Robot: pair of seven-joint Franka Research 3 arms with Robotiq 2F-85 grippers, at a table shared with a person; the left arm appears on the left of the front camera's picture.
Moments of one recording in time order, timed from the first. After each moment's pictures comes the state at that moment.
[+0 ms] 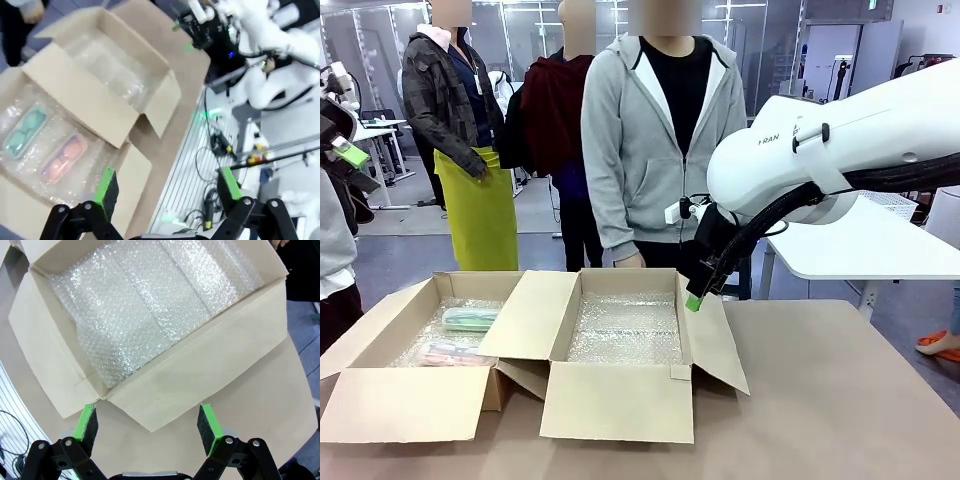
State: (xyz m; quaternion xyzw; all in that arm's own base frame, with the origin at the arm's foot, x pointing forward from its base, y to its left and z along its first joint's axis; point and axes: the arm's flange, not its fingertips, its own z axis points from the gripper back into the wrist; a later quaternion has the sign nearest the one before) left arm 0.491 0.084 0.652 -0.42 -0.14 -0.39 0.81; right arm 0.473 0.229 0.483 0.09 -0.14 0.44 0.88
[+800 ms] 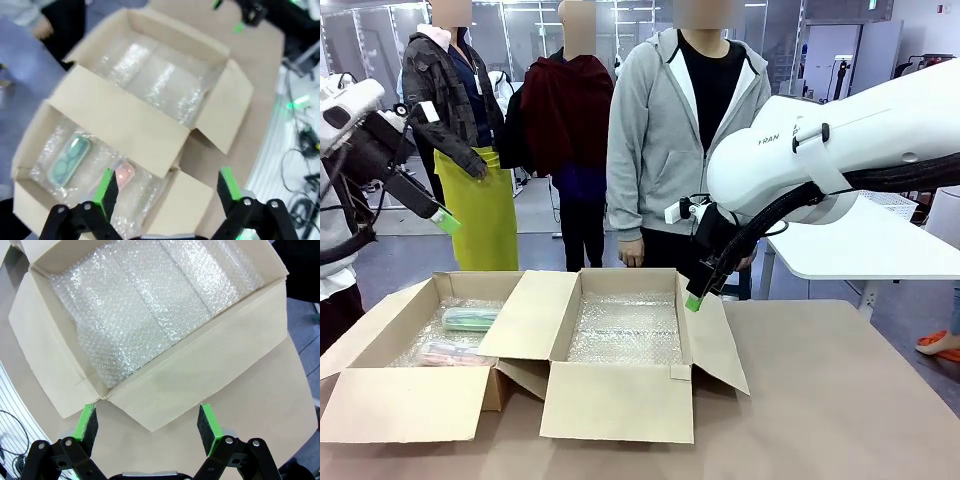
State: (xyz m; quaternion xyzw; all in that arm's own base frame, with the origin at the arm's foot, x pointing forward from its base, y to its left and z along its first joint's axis) left arm 0.425 -0.053 0.609 -0.19 -0.28 -0.46 0.82; right arm 0.473 0.229 0.483 0.09 -0.14 0.44 0.88
